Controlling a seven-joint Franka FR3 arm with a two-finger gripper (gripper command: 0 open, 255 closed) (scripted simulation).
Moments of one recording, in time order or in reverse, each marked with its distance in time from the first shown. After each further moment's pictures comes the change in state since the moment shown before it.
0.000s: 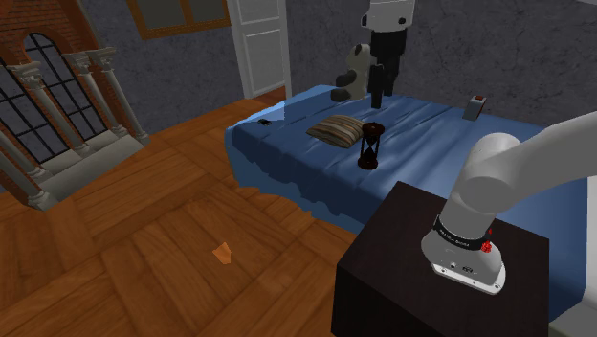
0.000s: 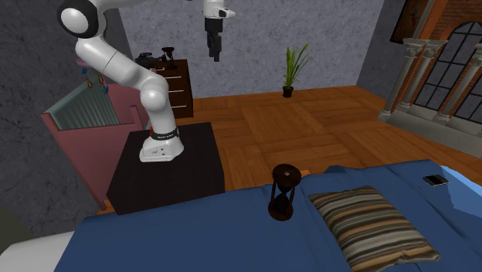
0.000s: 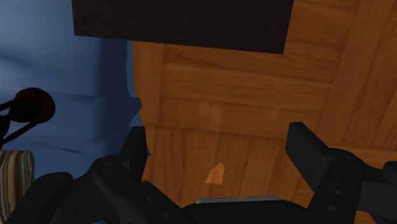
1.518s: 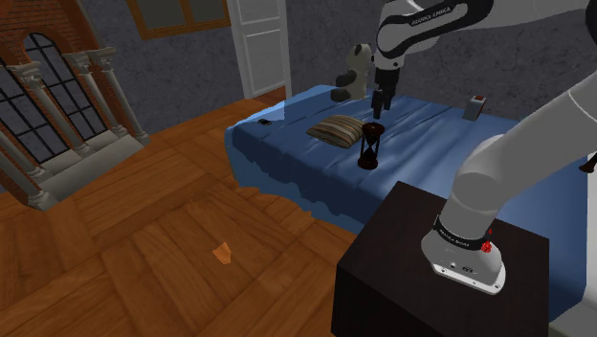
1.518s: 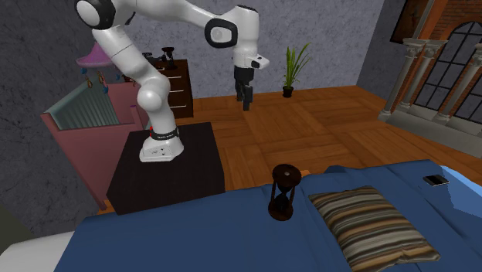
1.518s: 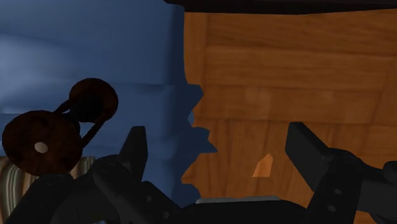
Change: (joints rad) arm -0.143 0.330 -0.378 -0.113 -0.199 0.491 -0.344
